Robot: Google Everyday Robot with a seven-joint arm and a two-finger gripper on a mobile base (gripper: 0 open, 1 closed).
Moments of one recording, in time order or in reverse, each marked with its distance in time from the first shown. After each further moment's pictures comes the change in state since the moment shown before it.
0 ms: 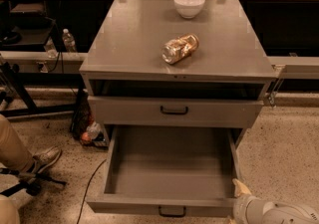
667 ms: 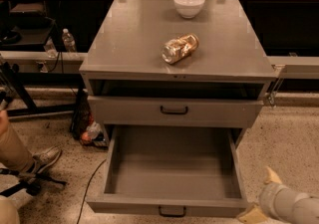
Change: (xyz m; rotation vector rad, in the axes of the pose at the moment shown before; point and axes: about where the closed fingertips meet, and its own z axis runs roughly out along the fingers) arm 0.031 -0.070 -0.061 0.138 0.028 0.105
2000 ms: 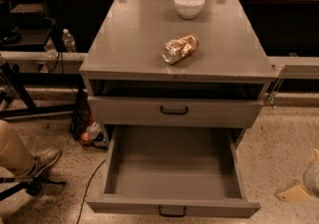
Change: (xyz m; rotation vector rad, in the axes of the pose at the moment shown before) arm 0.048 -0.123 -0.074 0.121 0.092 0.144
